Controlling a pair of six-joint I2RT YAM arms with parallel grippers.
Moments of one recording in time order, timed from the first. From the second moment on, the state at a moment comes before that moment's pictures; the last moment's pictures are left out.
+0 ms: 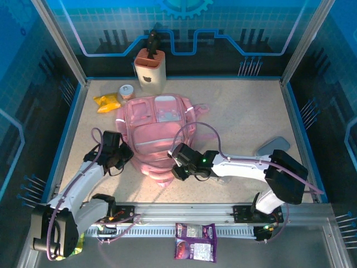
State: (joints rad) left arm -0.13 0.98 0.54 -0.55 0.11 -0.97; right arm 1.06 1.56 0.91 -0.35 0.02 0.34
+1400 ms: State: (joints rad) left arm -0.02 1.19 0.73 -0.55 0.11 -0.76; right arm 1.15 1.62 0.98 -0.36 0.06 0.40
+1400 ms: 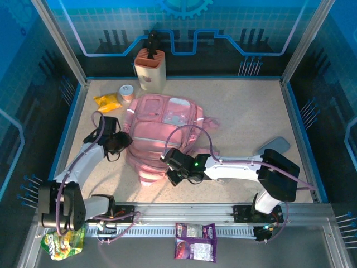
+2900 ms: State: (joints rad) left arm -0.78 0.91 0.45 -0.48 -0.23 -1.68; right arm 1.15 1.59 0.91 -0.26 0.12 0.45
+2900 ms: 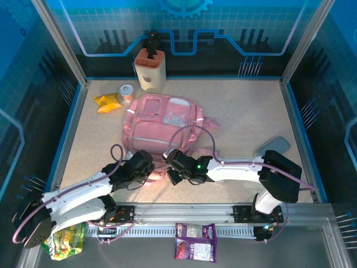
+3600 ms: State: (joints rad) left arm -0.42 0.71 0.51 -0.72 -0.10 -1.23; right arm 1.02 1.48 0.86 -0.35 0.15 0.44
